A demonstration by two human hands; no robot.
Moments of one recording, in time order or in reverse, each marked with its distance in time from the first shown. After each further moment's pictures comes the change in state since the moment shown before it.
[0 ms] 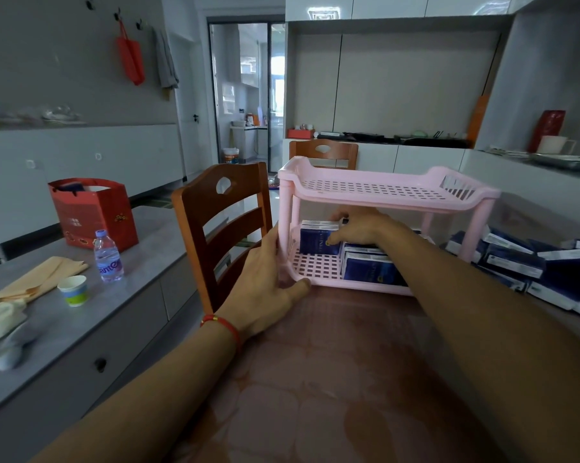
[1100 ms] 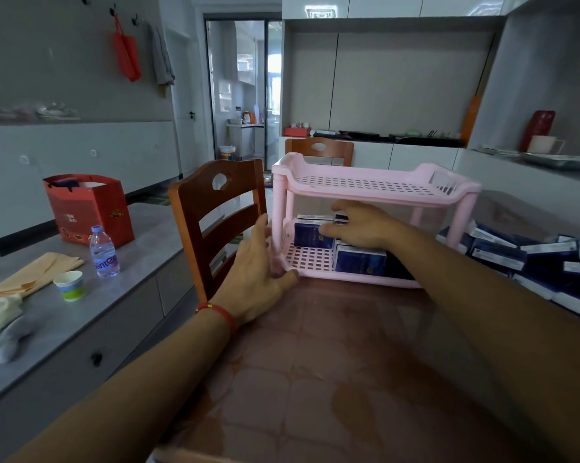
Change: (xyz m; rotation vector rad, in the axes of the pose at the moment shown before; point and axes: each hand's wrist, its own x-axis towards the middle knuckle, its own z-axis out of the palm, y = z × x) left_hand 0.000 -0.002 -0.002 0.046 -0.001 0.002; right_hand -0.036 0.009 -0.006 -0.046 0.094 -0.163
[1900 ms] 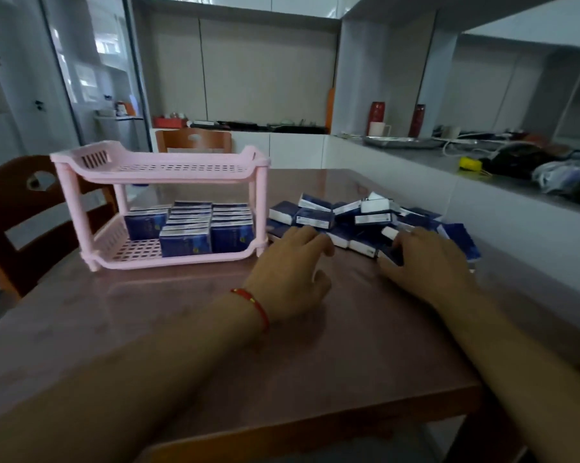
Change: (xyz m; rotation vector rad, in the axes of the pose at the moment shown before) left_hand -0.020 0.204 0.175 0.199 -0.173 0.673; right_hand -0.268 0.234 -0.056 -0.501 0.440 0.457
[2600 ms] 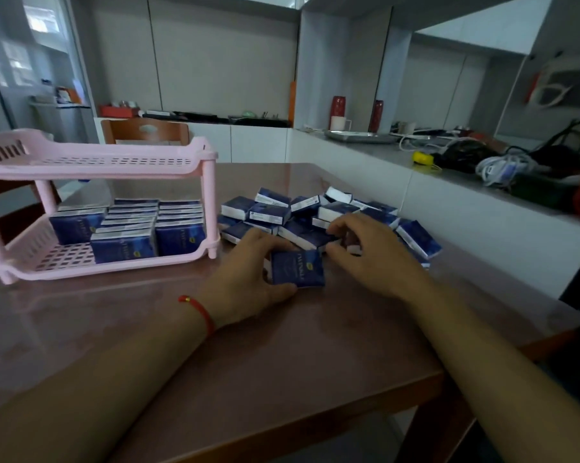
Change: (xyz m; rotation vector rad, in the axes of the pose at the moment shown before) left_hand 0.009 -0.012 0.021 -0.340 -0.071 -0.127; right_hand -0.009 -0.005 -0.019 0.550 -0.037 -0.187
